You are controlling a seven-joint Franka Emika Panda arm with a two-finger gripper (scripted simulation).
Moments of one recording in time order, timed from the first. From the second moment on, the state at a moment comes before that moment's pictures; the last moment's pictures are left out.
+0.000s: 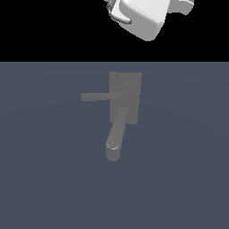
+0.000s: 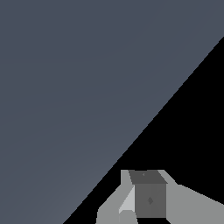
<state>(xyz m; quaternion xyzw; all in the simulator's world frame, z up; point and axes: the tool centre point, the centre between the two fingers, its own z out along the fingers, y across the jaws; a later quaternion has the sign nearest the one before) -0.120 -0.135 0.389 0.78 0.26 -0.22 0.53</state>
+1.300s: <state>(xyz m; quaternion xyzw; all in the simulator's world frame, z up) -0.048 -0.113 0.353 0.61 0.39 -0.23 0.65</state>
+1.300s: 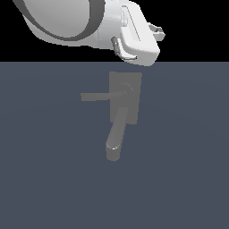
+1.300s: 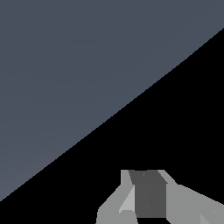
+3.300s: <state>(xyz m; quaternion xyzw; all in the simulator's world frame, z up) -0.045 0.100 0.632 0.41 0.31 0.16 0.84</state>
